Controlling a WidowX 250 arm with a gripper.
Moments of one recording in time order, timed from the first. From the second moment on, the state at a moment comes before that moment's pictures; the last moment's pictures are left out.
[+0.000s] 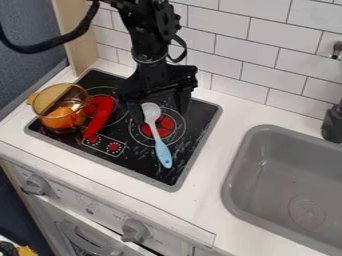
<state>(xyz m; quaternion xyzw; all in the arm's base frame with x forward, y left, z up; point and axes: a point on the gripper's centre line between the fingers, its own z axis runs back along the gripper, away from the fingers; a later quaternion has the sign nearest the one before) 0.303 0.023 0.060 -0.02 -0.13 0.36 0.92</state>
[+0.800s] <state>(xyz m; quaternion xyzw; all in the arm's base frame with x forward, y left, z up) 0.304 0.016 -0.011 0.04 -0.05 0.37 0.93</state>
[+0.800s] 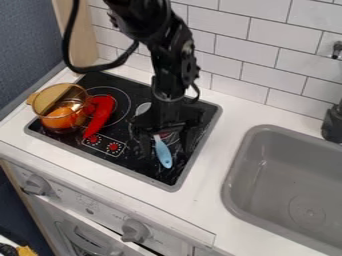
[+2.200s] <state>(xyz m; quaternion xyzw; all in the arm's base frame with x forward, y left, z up) 0.319 0.035 0.002 0.03 -0.04 0.42 0.91</state>
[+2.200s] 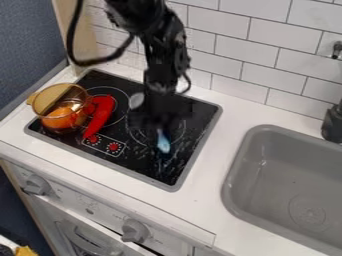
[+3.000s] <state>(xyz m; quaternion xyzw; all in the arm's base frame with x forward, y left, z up) 0.357 0.099 0.038 -0.03 -0.11 0.66 0.74</state>
